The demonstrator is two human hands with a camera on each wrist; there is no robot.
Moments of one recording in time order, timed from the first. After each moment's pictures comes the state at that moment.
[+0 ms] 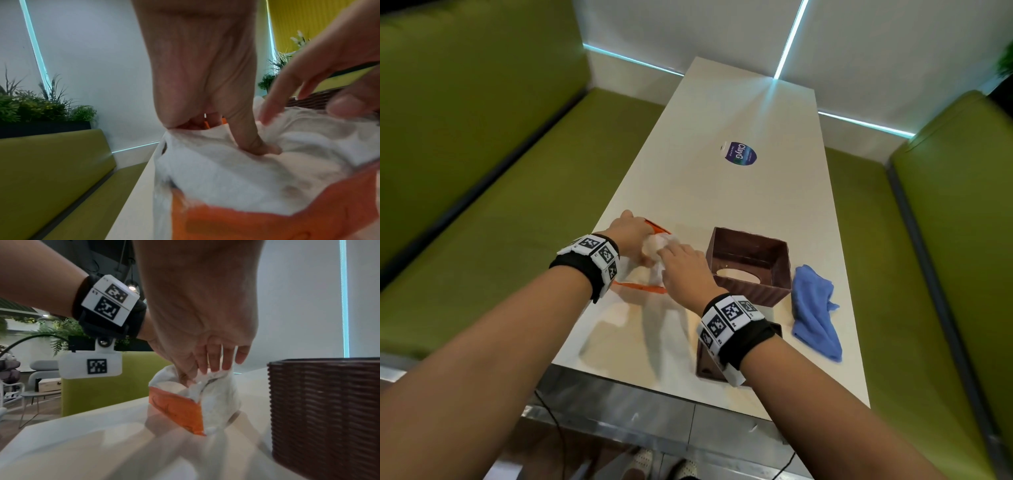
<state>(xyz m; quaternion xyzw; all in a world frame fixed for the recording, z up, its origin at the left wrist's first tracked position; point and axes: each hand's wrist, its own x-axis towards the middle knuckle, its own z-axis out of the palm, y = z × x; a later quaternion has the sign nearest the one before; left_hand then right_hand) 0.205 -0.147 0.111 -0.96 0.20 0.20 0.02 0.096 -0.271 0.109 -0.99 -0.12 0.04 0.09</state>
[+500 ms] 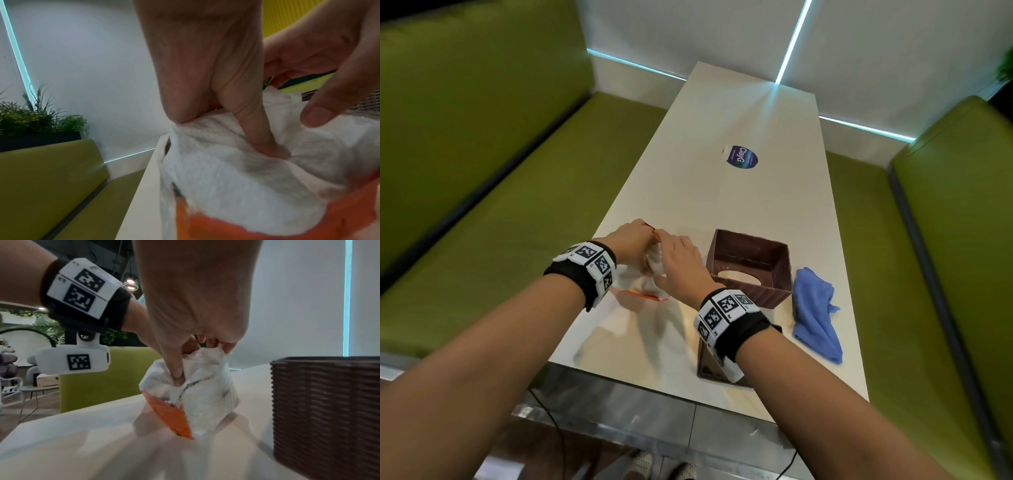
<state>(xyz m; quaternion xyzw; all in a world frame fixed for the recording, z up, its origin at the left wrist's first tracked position) 0.190 -0.140 0.118 -0.94 0.26 0.20 -0.04 0.105 -0.264 0.112 -0.98 -0.10 0.01 0.15</state>
